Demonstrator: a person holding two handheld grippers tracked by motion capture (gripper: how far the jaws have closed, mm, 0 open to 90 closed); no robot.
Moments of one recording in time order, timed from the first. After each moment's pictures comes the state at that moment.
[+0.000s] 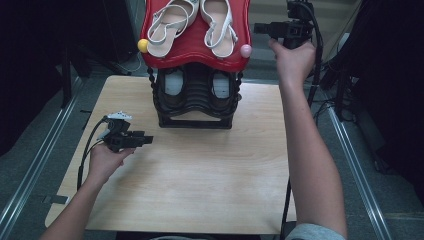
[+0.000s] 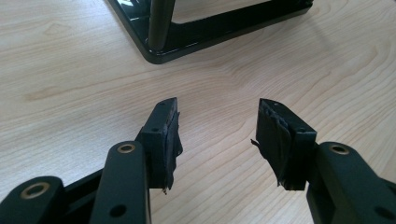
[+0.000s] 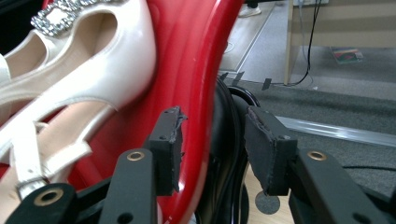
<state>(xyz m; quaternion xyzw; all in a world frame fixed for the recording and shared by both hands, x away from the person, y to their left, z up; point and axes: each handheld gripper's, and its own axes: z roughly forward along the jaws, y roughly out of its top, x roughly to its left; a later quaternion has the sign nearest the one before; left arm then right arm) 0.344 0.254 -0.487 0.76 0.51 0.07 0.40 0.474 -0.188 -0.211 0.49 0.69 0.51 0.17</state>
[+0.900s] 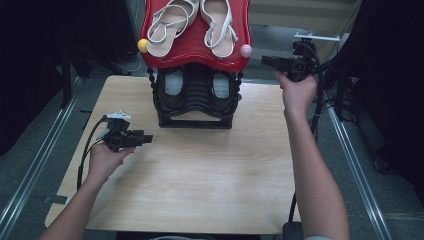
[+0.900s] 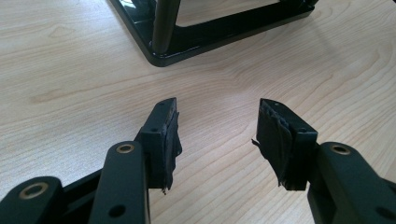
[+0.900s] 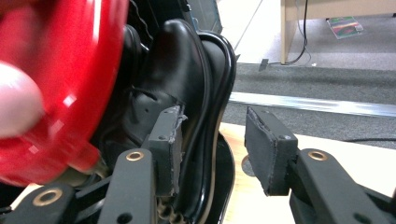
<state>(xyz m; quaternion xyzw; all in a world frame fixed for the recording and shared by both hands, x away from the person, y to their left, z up) 0.346 0.255 -0.488 0.76 0.50 0.08 0.40 0.465 -0.226 -0.293 0.51 0.68 0.50 0.15</state>
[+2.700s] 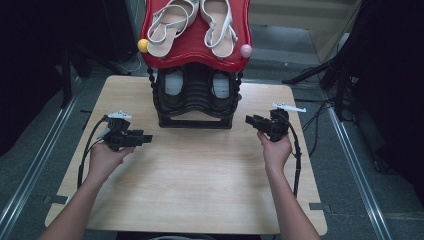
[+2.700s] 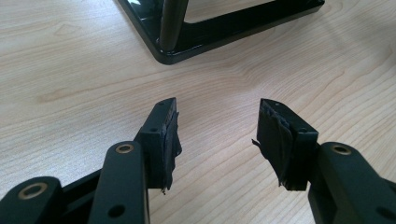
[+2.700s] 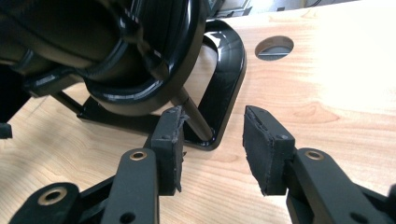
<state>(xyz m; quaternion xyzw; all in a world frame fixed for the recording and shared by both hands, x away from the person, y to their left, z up) 0.350 0.257 -0.492 0.77 0.50 0.08 0.39 0.410 -0.220 -0.470 0.53 0.69 0.49 0.09</state>
